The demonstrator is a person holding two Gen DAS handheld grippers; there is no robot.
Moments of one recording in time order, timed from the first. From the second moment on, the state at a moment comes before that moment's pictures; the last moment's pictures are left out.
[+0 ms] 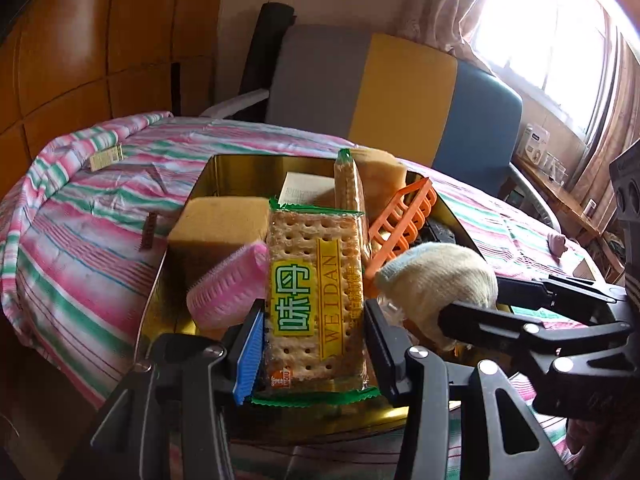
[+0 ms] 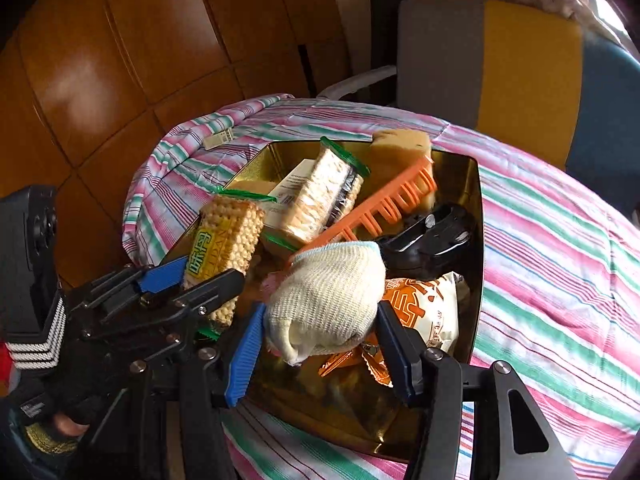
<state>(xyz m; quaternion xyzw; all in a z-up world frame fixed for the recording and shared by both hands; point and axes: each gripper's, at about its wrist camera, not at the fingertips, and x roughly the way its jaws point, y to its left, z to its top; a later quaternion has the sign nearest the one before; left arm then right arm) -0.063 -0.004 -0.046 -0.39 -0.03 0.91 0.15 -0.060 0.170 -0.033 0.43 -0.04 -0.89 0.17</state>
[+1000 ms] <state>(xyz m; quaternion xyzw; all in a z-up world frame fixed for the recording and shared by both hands) 0.023 0.084 -0.027 -0.38 0.01 0.89 0.27 0.096 0.366 -0.052 0.41 -0.22 -0.89 -0.01</state>
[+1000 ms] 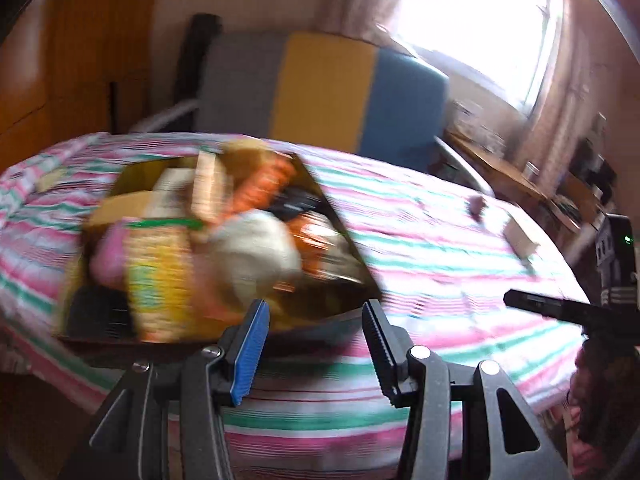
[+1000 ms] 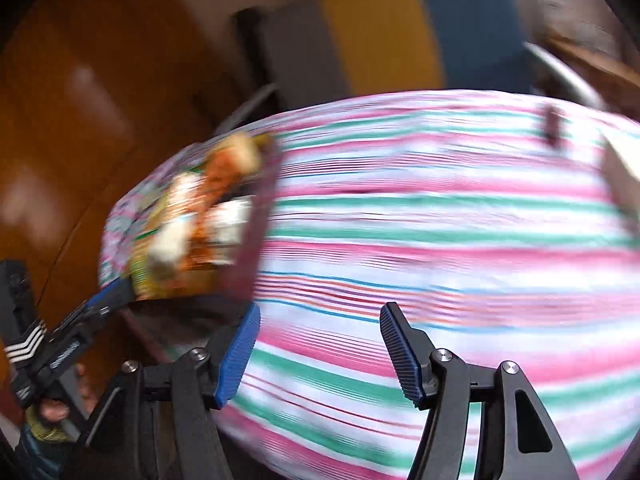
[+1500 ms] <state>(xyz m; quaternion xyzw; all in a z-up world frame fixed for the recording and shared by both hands) 0.054 0.201 -0.059 -0.41 0.13 0.81 0.39 0.137 0.507 -0.051 0.38 -0.25 -0.88 -0.12</state>
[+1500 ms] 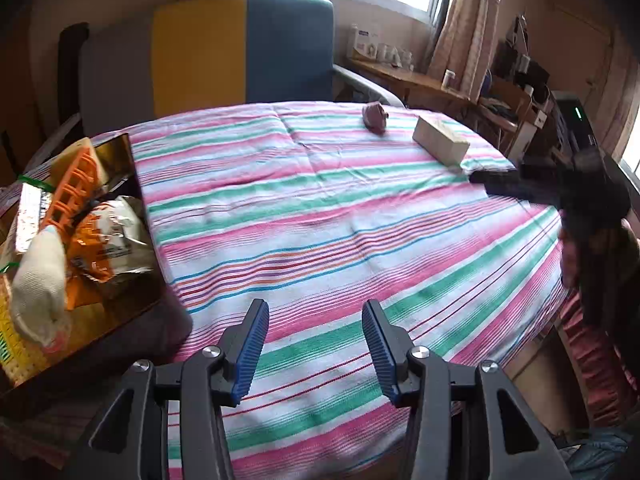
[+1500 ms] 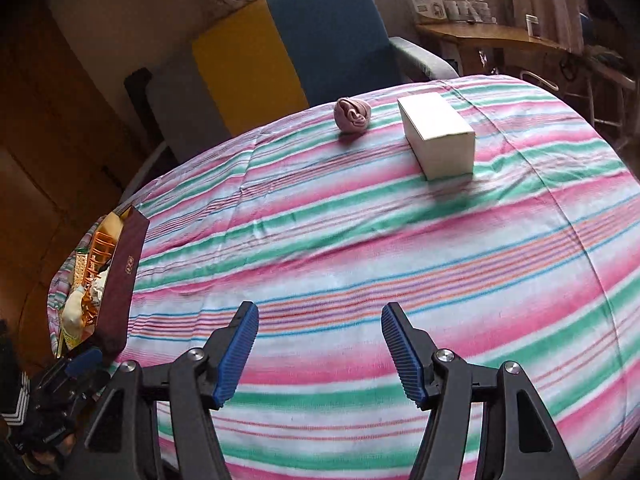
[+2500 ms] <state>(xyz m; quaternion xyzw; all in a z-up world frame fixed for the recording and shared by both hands) 0.028 0.194 -0.092 -0.45 0.07 0.79 0.41 -0.107 0.586 -0.078 0.46 -0.11 -0.87 -0.15</state>
